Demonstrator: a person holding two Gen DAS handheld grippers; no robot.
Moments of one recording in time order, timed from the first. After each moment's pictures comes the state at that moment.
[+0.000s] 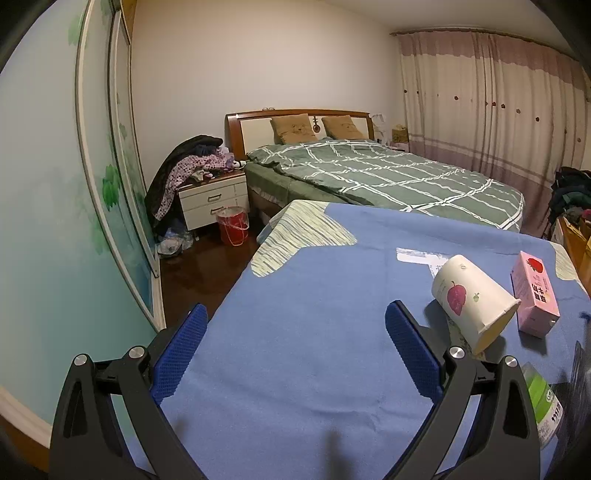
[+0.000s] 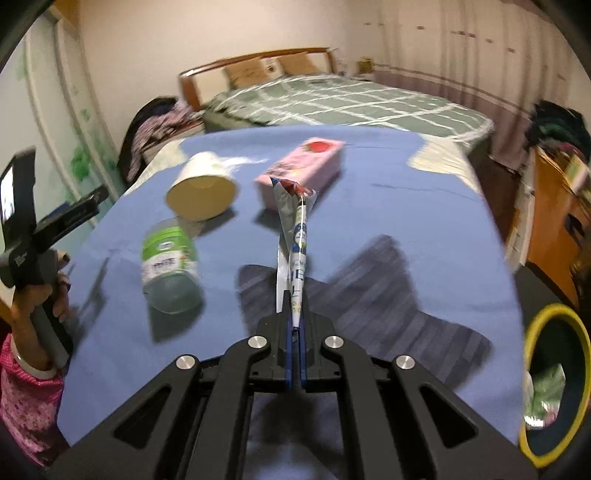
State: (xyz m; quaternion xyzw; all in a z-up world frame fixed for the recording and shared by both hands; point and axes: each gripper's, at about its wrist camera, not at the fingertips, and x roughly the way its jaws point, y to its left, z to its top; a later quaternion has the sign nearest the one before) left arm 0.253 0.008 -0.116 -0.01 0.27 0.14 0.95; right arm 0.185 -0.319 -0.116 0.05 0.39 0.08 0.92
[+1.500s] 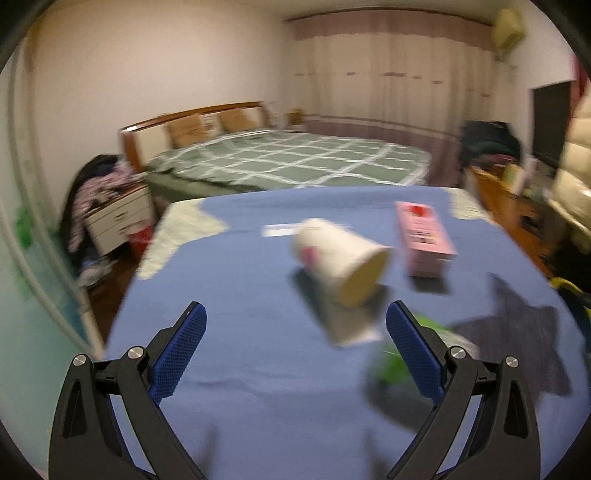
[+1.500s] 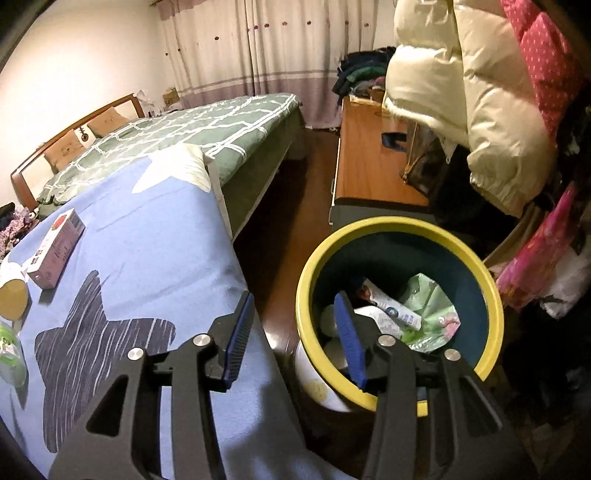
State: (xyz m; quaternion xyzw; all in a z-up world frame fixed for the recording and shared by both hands) left arm 0.225 -0.062 -0.105 0.05 0.29 -0.09 0.95; right arm 0.138 -0.480 -0.147 0.15 0.36 -0.24 0.89
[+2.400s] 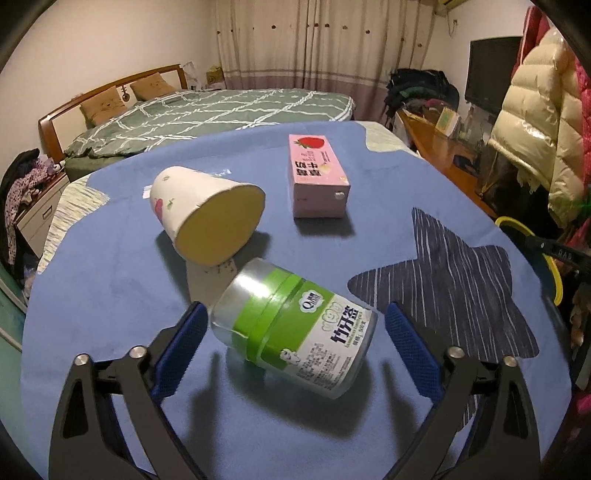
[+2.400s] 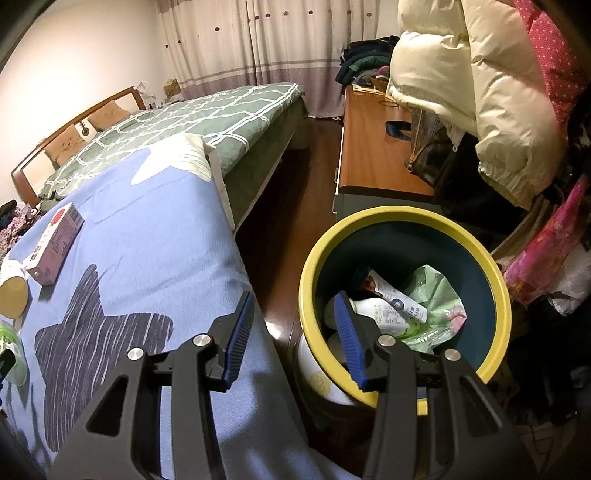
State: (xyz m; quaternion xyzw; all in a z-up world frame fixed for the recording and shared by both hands) left arm 0.243 -0.131 -0.142 0.08 0.39 -0.21 0.89; right arm 0.143 -0.480 -0.151 0.16 0.38 -0.23 0.88
